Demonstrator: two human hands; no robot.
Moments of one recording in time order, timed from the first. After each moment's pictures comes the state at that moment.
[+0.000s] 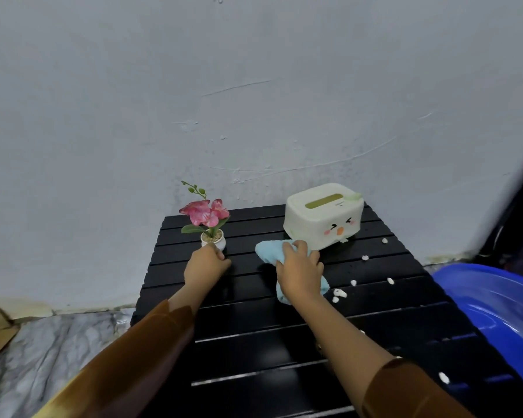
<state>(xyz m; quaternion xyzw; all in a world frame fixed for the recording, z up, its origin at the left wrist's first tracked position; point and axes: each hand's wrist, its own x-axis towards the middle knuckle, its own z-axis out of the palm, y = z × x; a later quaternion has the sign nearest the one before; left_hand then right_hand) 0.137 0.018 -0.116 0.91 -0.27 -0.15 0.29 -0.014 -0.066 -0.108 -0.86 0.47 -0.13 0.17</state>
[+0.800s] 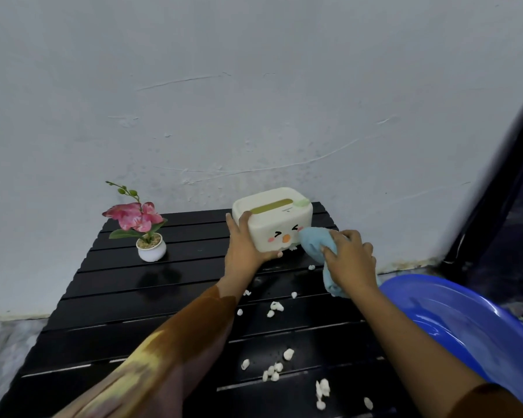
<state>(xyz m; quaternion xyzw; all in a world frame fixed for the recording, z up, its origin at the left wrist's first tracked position) 0.022 -0.132 -0.124 0.82 -0.37 -0.13 0.43 -0.151 -0.202 -0.079 -0.82 0.52 -0.16 0.16</state>
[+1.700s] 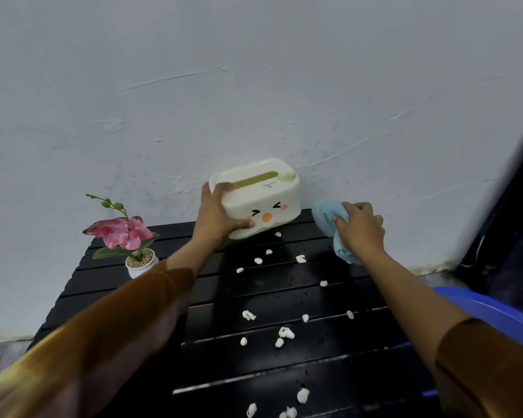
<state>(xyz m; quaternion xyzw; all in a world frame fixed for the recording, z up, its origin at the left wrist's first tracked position) 0.107 -0.150 -0.073 0.78 -0.41 -0.06 0.48 -0.103 -0.294 -0.081 -0.80 0.53 -0.22 0.18</state>
